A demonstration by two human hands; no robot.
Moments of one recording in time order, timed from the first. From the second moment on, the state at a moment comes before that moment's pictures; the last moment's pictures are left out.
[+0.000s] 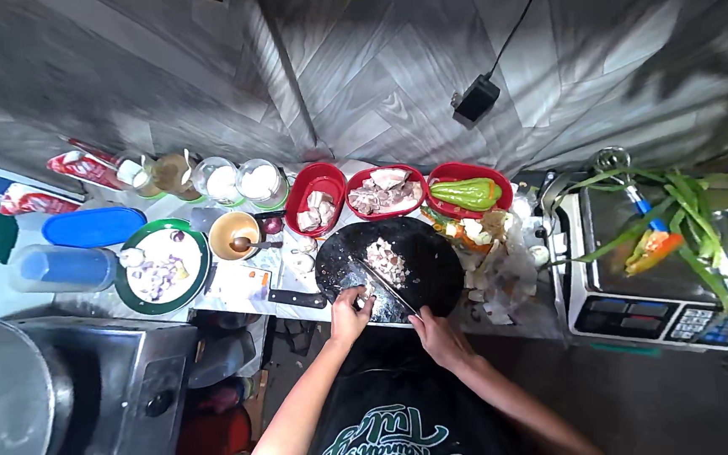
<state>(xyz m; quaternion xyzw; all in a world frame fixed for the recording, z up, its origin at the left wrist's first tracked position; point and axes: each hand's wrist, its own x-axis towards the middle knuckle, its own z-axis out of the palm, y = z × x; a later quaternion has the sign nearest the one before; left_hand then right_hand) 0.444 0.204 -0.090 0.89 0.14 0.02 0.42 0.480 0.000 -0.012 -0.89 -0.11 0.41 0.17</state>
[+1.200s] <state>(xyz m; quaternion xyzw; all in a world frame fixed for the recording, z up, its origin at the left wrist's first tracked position) 0.455 0.208 -0.091 0.88 0.19 0.01 0.44 0.458 0.009 -0.025 -0.87 -0.10 0.46 0.13</state>
